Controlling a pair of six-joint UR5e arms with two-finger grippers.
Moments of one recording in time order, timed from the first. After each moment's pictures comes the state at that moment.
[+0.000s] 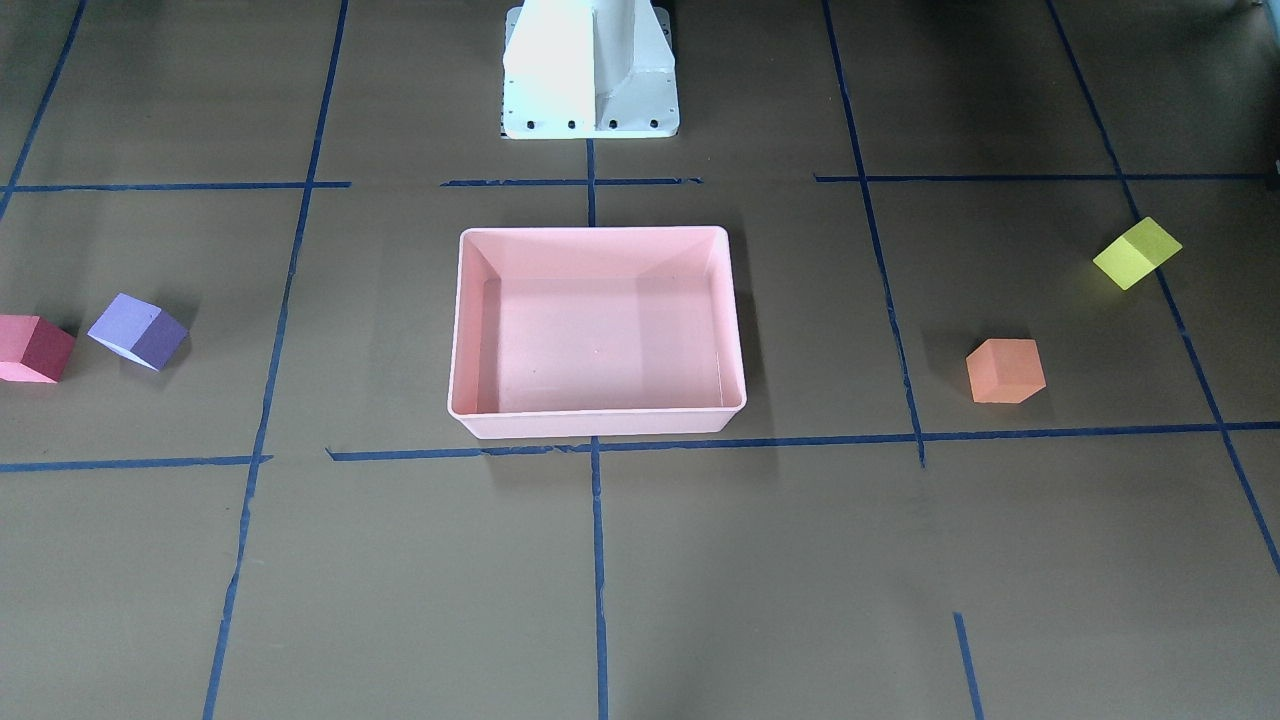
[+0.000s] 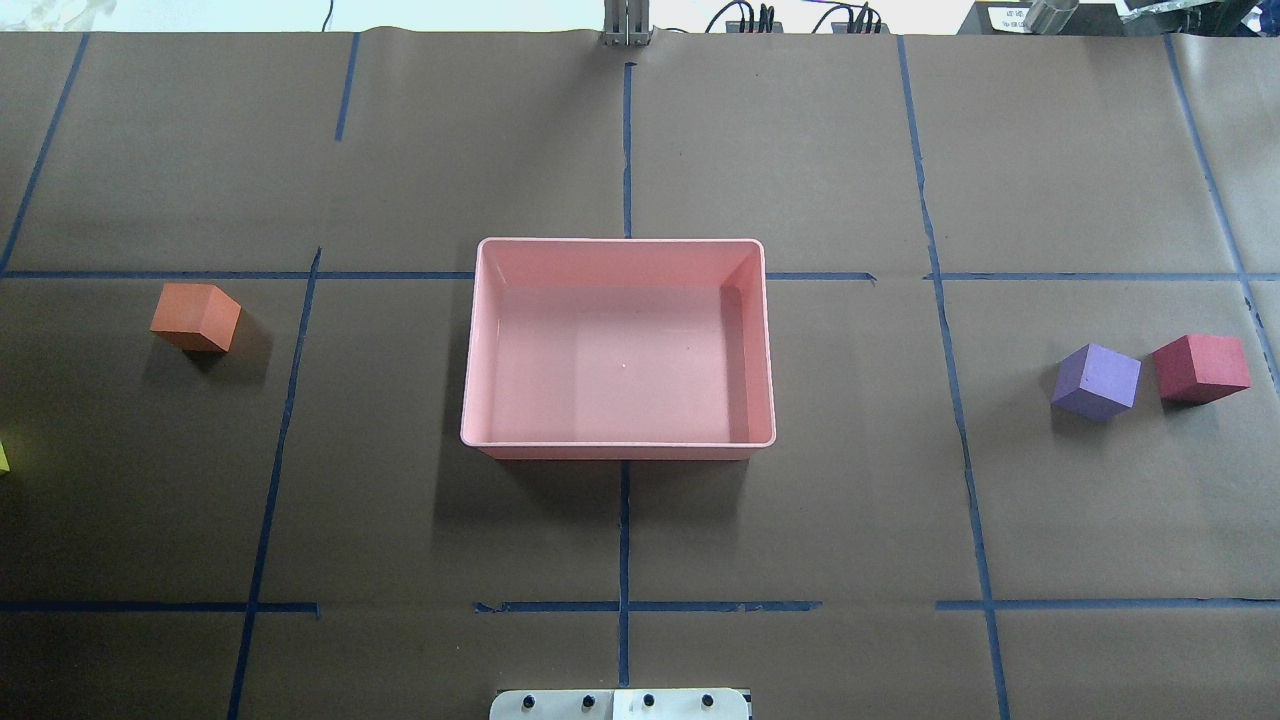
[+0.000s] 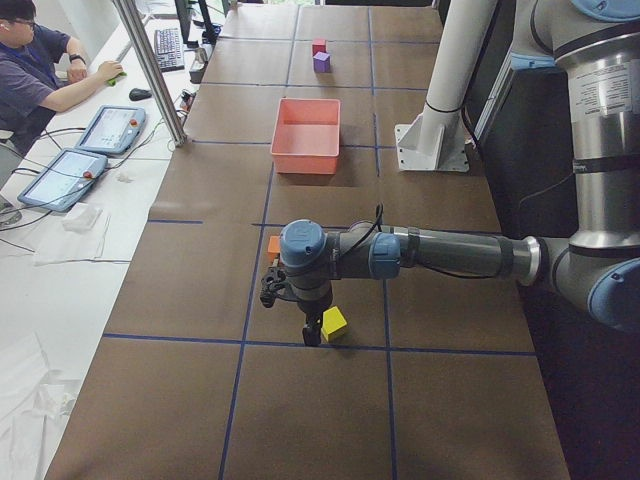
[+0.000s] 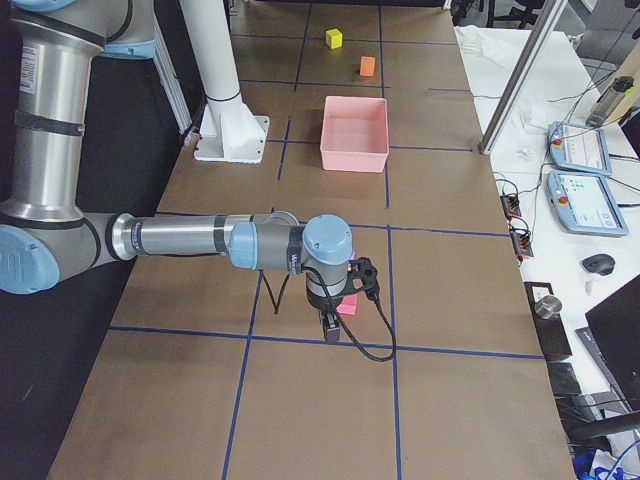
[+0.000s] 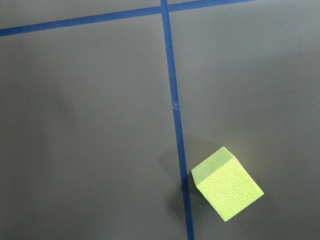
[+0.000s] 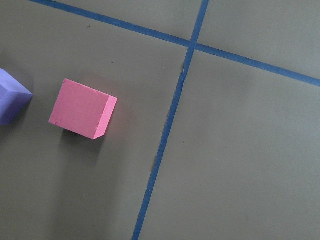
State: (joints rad) left arm -1.50 -1.37 -1.84 -1.46 -2.32 0.10; right arm 1.59 -1.77 1.85 -1.67 2.32 -0.30
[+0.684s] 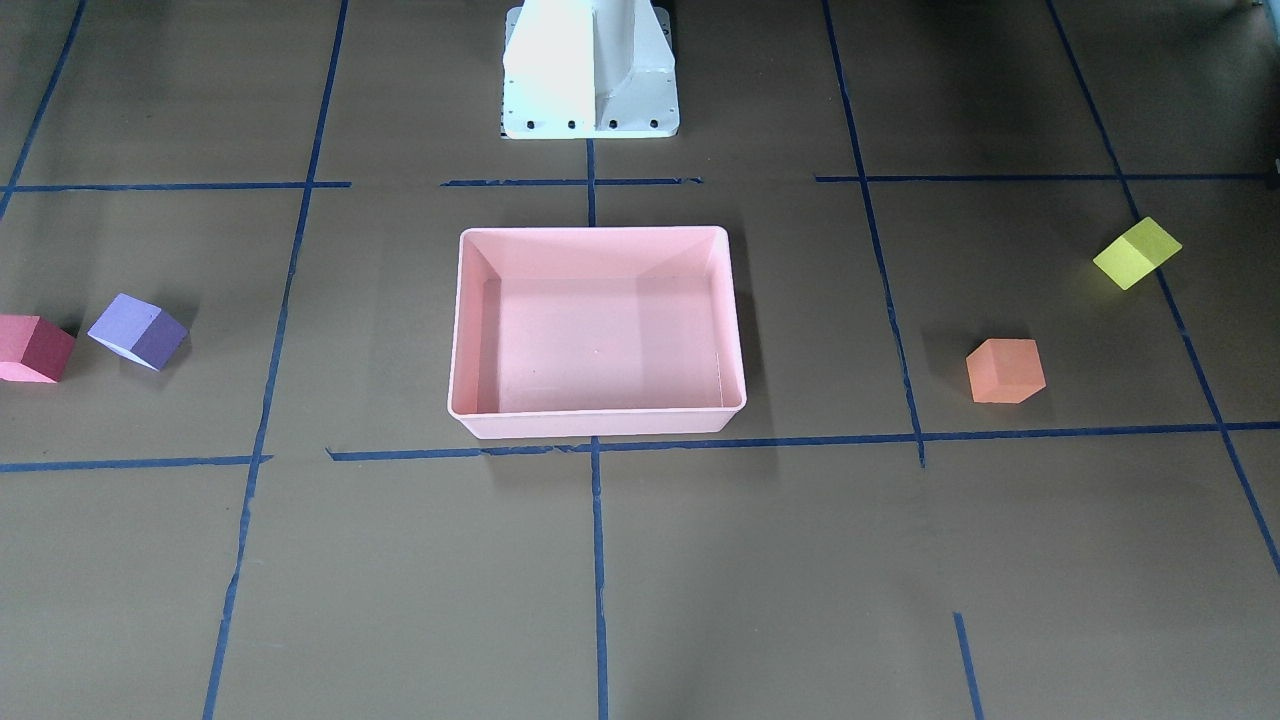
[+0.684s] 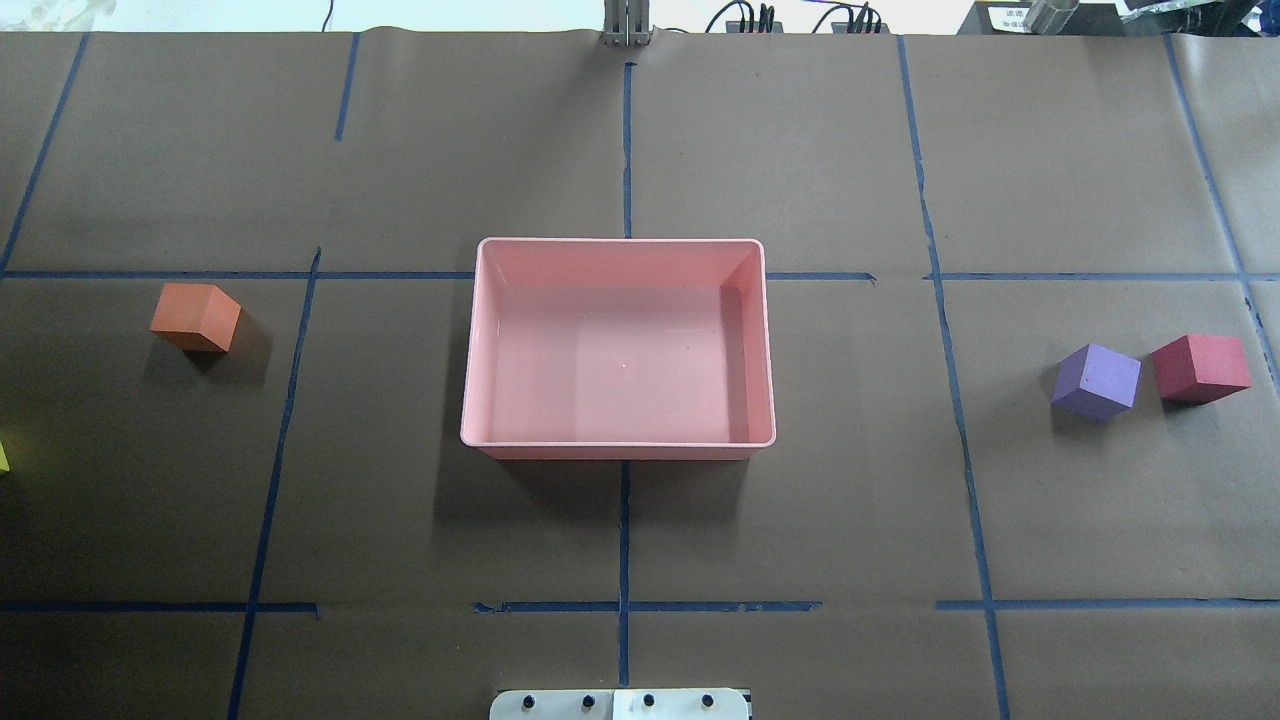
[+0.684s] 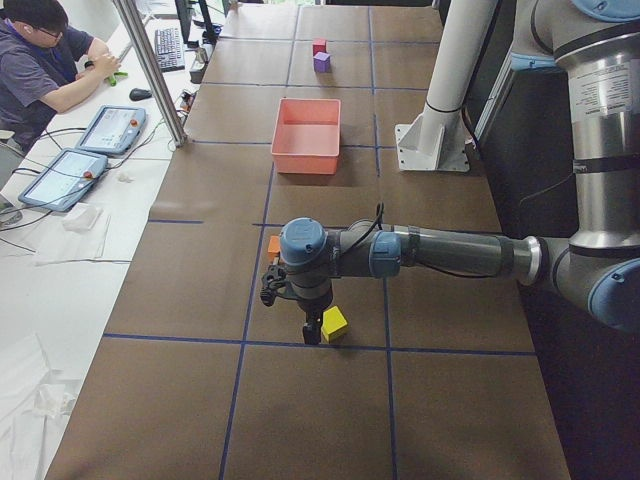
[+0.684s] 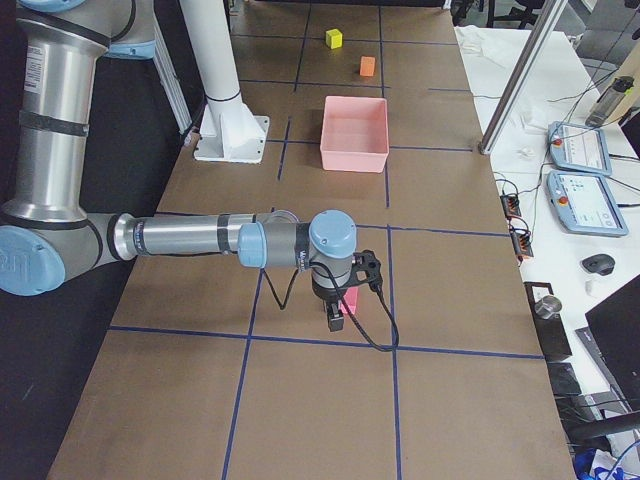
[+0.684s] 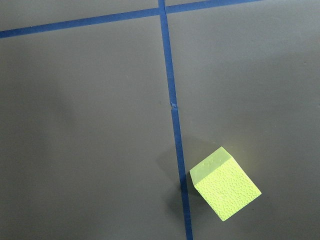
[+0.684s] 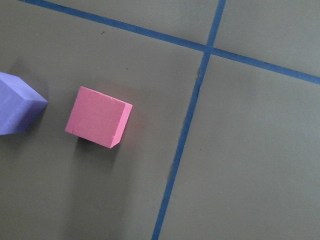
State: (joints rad) left arm -1.50 -1.37 -1.85 -1.45 -2.32 0.10; right arm 1.48 -1.77 1.83 -1.50 2.36 -0.08
